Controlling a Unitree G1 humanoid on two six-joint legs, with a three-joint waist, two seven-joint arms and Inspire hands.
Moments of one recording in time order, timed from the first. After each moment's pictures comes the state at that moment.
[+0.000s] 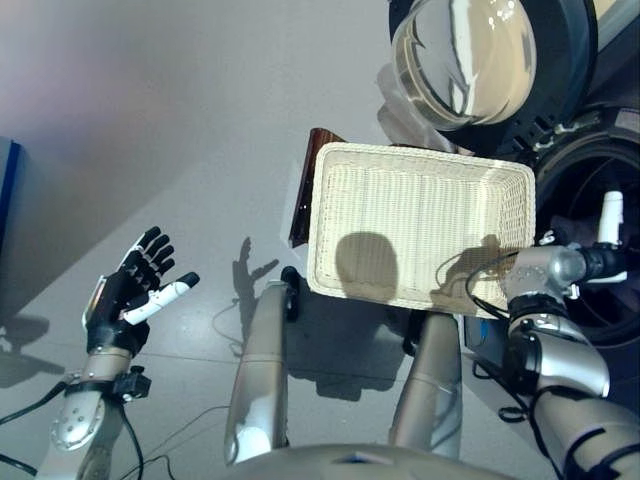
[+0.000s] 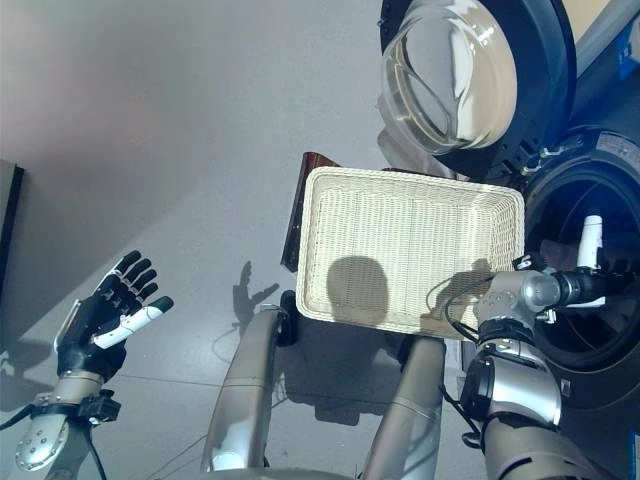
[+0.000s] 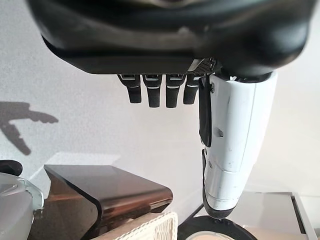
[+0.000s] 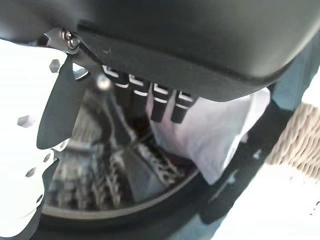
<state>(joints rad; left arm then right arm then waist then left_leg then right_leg) 0.46 0.59 0.02 -0.08 -0.66 -0.36 0.02 -0.67 -0.46 -0.37 1.03 0.75 -0.52 -0.68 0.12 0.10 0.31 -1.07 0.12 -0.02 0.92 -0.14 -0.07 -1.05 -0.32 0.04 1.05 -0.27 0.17</state>
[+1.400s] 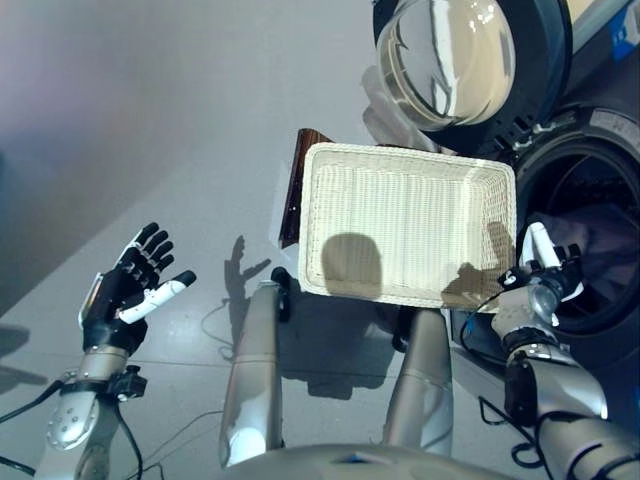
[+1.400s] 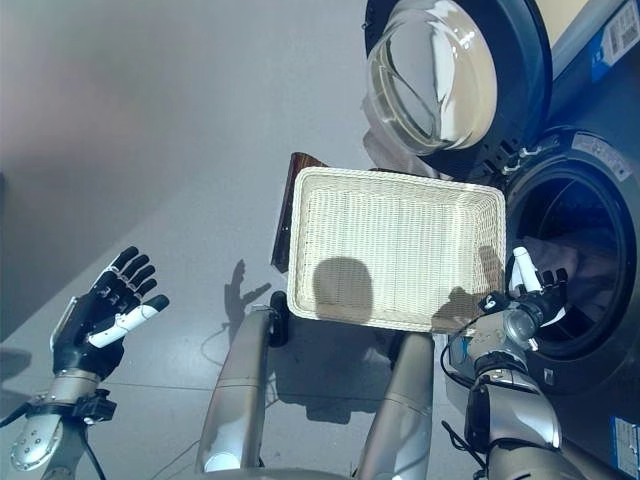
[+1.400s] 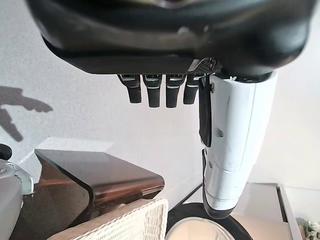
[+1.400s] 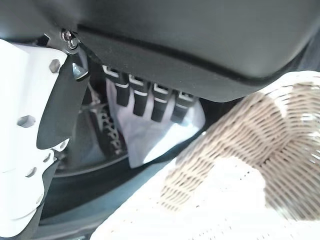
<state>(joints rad) 0.46 0.56 0.07 -0.07 -0.69 -0.36 -0.06 -0.57 -0.45 -0.29 1.17 0.85 -0.37 -0.37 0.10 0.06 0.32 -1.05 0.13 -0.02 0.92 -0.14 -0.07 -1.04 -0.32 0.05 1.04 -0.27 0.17</state>
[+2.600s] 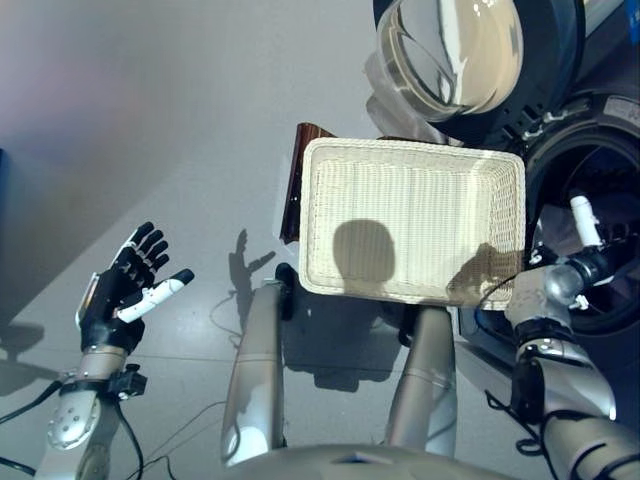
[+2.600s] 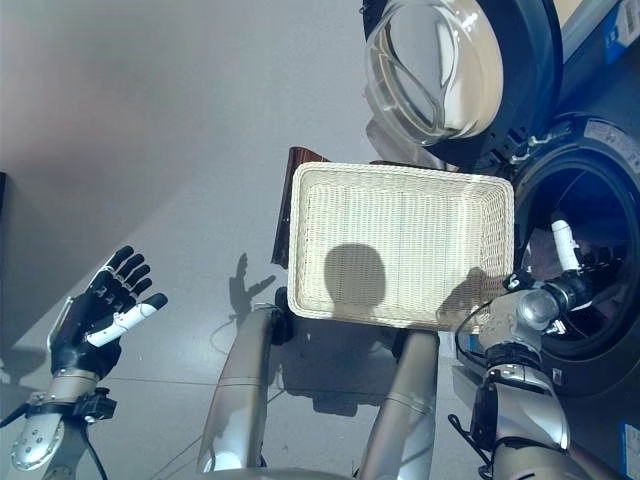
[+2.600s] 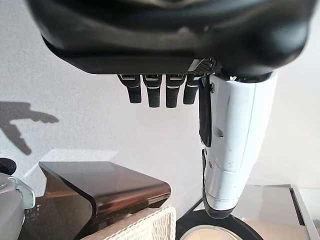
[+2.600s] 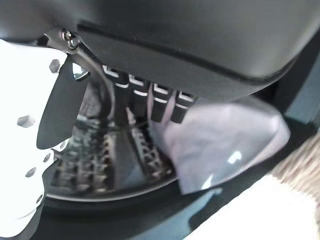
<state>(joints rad) 0.45 0.56 0.07 -0.07 -0.65 -0.36 -0.02 -0.57 -0.48 -0.33 0.99 0.76 -0.46 -0.51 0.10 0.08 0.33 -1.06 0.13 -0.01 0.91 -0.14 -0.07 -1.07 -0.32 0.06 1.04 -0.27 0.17</state>
